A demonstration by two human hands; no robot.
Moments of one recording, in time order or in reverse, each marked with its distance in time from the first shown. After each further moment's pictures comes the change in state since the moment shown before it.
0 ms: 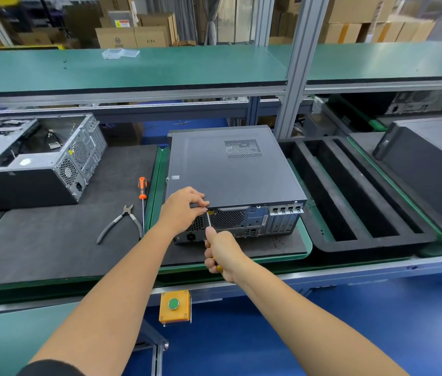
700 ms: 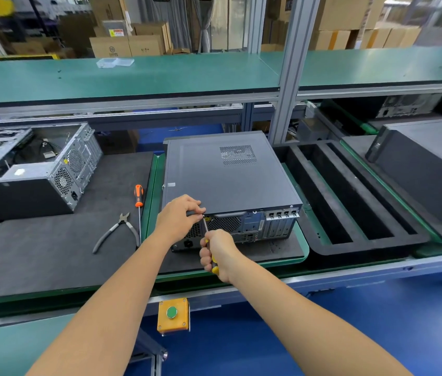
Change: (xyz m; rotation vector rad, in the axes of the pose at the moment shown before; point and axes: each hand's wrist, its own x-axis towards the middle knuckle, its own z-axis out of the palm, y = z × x) left_hand -0.001 -0.001 0.000 0.035 -0.017 -0.016; right_hand -0.003 -0.020 0.002 0.247 0.002 0.175
